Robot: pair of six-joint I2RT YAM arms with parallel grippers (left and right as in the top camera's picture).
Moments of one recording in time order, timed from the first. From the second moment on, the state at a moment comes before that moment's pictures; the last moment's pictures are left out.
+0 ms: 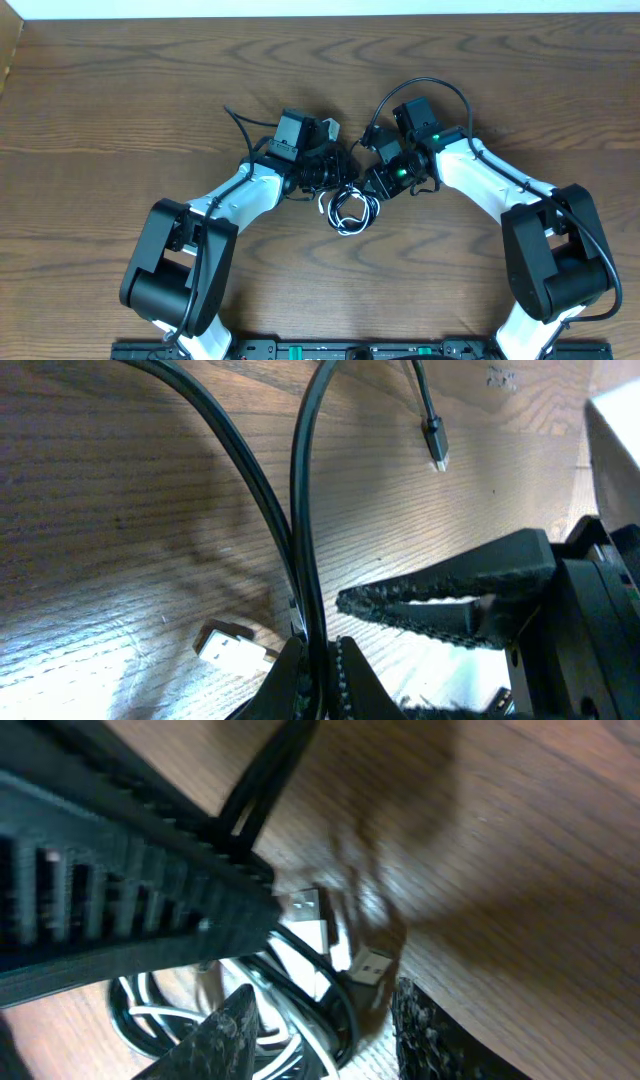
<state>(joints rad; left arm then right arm) -0.39 1.81 0.97 -0.13 0.64 -0.62 0.40 1.88 1.17 -0.57 -0.51 -0.12</state>
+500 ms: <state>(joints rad) -0.39 1.81 0.97 -0.13 0.64 -0.70 0.40 1.88 1.17 -0.55 -0.55 -0.16</state>
